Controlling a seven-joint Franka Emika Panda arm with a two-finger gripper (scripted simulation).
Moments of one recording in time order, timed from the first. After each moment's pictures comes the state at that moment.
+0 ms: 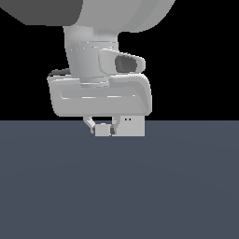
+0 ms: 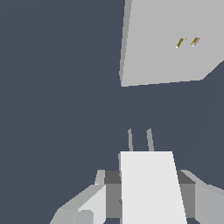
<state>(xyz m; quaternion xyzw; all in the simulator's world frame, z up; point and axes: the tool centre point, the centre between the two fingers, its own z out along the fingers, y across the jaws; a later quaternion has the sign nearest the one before) -0.034 0.033 0.078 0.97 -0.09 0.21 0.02</state>
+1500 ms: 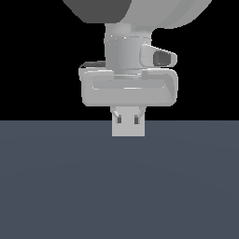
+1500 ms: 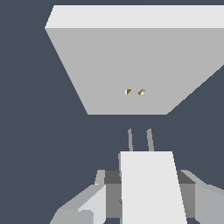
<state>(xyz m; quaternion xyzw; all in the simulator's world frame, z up) -0.011 -0.020 0.100 0.98 -0.04 0.21 0.01</state>
